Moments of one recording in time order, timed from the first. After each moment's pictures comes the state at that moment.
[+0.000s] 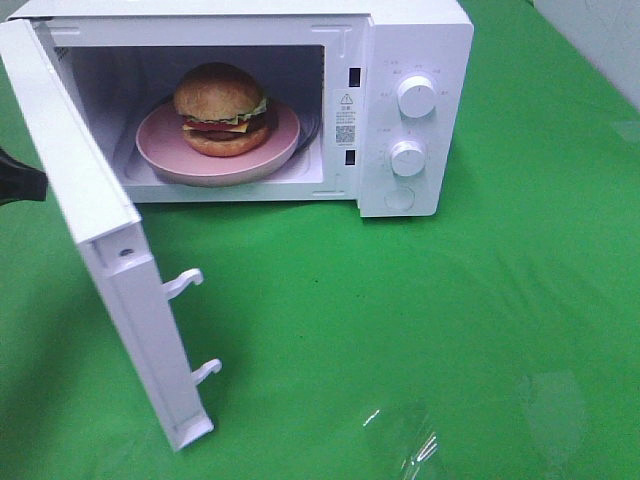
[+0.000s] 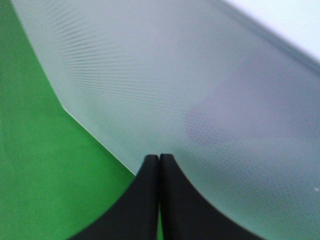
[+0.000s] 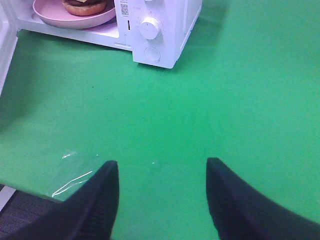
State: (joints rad) left arm -0.14 1.37 -0.66 -1.05 0.23 1.13; right arm 0.22 0.00 -0.50 0.06 1.02 -0.11
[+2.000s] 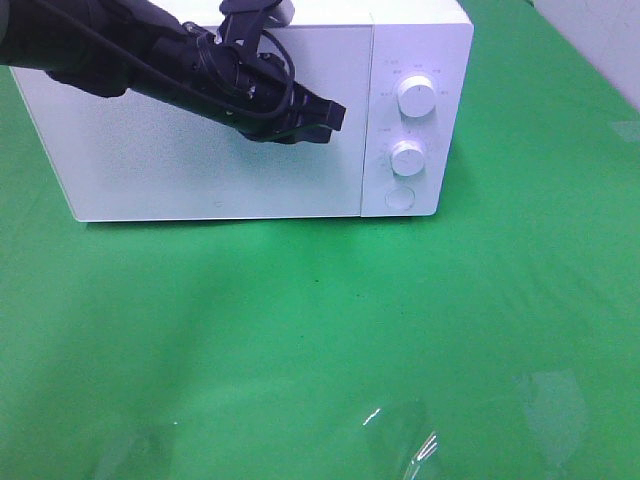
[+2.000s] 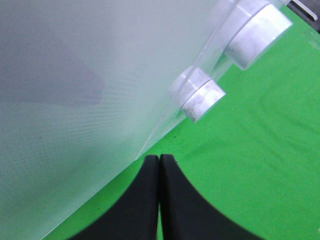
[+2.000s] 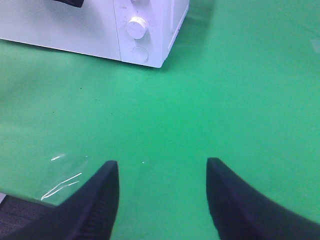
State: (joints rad) left arm -0.52 2.04 -1.44 -1.12 0.39 1.05; right arm 0.22 0.00 -0.50 0.01 1.02 -0.07
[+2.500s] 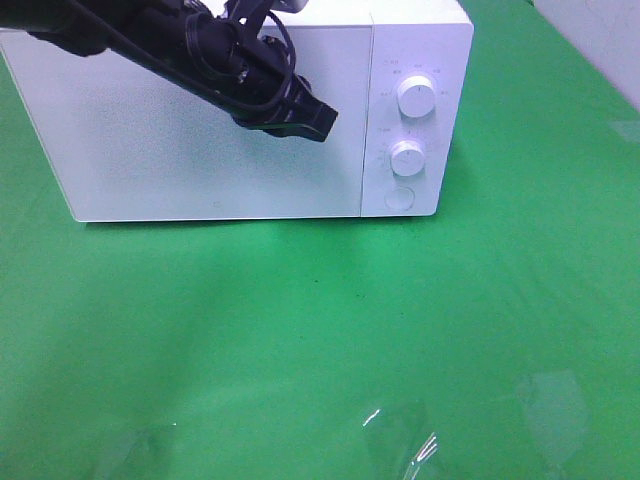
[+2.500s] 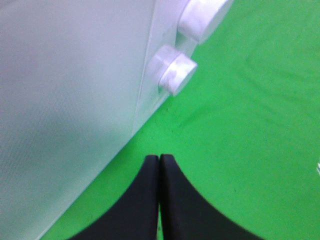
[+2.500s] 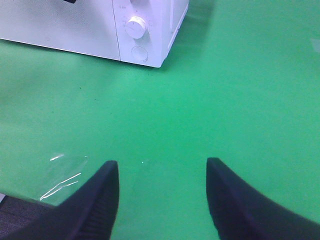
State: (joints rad) left arm -0.53 1.98 -1.49 -0.80 0.56 0.90; right arm 0.22 0.00 -0.50 0.01 1.02 -0.07
